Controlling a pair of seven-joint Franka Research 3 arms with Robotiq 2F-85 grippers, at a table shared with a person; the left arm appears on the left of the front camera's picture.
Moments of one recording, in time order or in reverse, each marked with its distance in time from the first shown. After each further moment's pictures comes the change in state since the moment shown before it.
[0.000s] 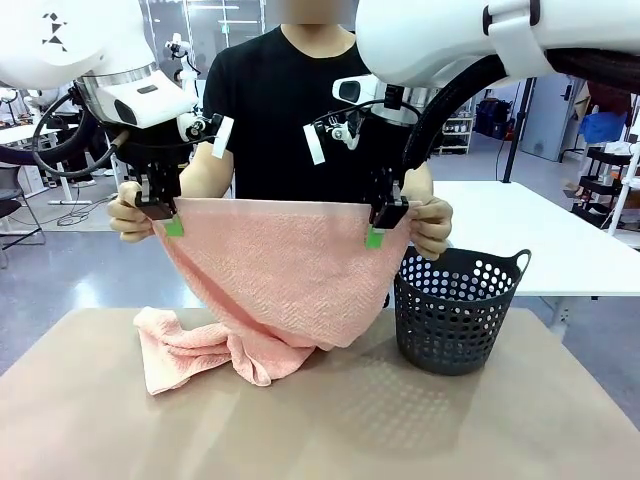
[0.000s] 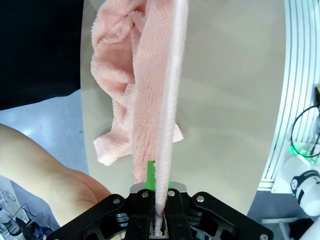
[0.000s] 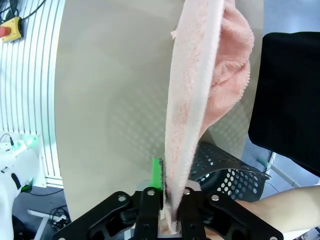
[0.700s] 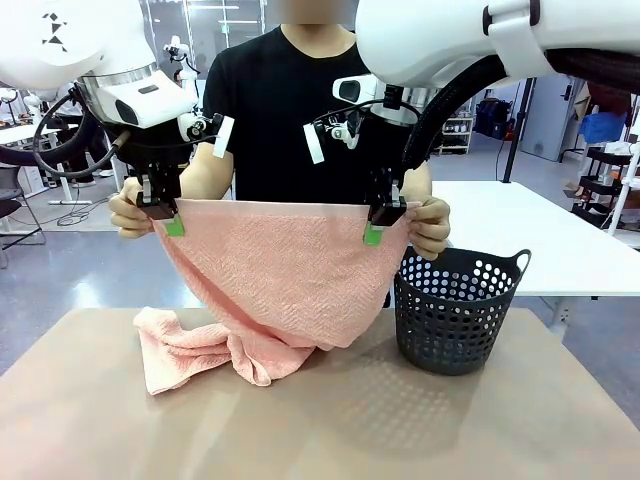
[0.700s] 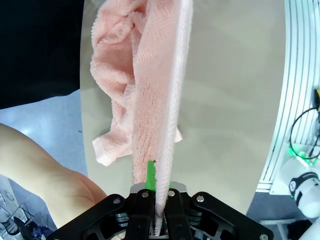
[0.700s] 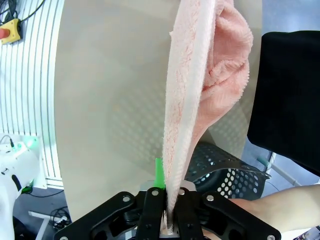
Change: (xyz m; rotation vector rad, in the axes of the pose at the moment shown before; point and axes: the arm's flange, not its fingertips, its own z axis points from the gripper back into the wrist) left arm 0.001 -0.001 0.000 -0.002 -0.003 0.010; right arm 0.000 0.000 0.000 -0.003 -0.002 -0.008
